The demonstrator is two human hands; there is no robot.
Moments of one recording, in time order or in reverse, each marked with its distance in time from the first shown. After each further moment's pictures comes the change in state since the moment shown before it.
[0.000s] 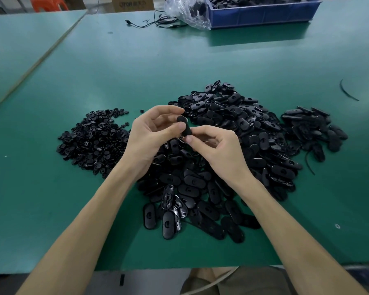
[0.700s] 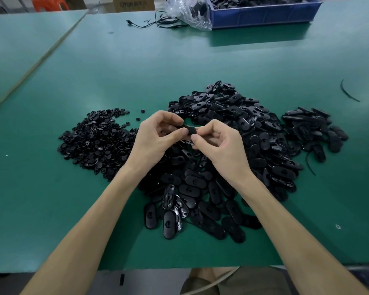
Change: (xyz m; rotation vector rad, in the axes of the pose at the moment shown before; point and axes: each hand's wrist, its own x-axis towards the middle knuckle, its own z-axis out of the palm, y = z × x) left_hand 0.000 -0.006 0.003 0.322 0.067 -0.038; right_hand -0.001 -0.003 -0.001 0.050 0.064 0.025
